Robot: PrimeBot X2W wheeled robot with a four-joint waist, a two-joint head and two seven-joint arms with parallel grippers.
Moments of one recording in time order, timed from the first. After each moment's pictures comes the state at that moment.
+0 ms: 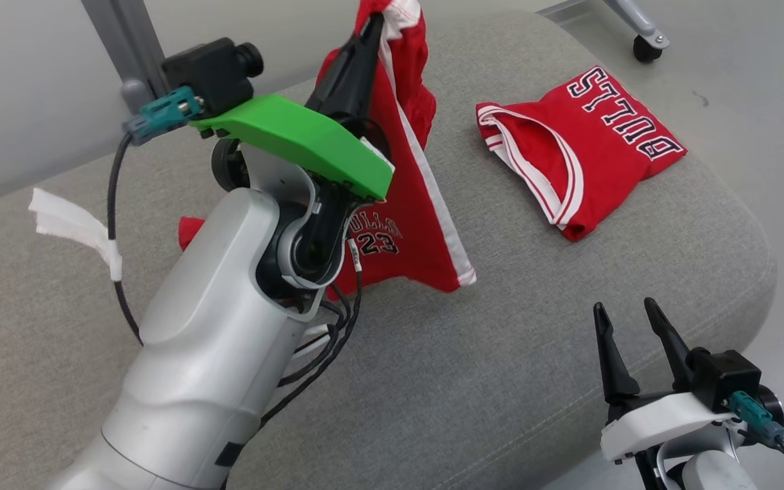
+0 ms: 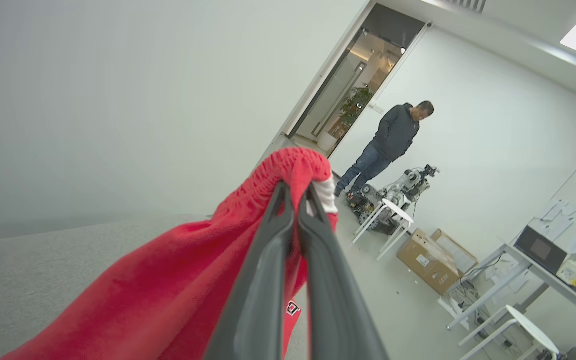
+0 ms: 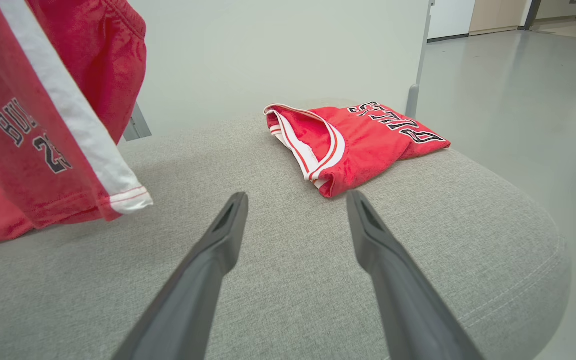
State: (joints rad) left arm -0.81 0.05 -0.57 0.28 -1.04 0.11 -0.03; right arm -0.04 -0.05 0.03 0.23 0.15 0.13 -0.26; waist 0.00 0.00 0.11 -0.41
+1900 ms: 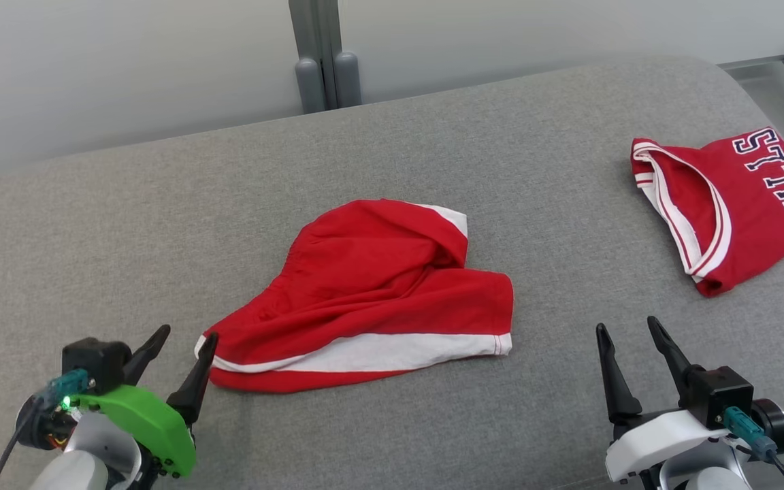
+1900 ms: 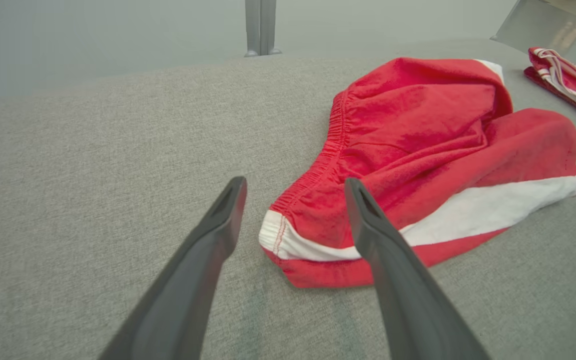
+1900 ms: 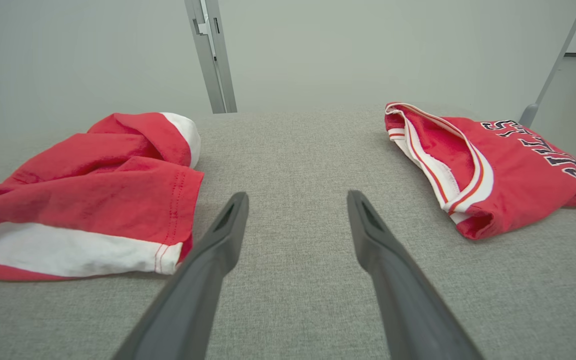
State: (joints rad) left arm -0.19 0.44 -0.40 0.31 -0.62 -0.13 -0.04; right arm 0.00 -0.05 0.01 0.24 0.07 0.13 -0.26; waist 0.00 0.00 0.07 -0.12
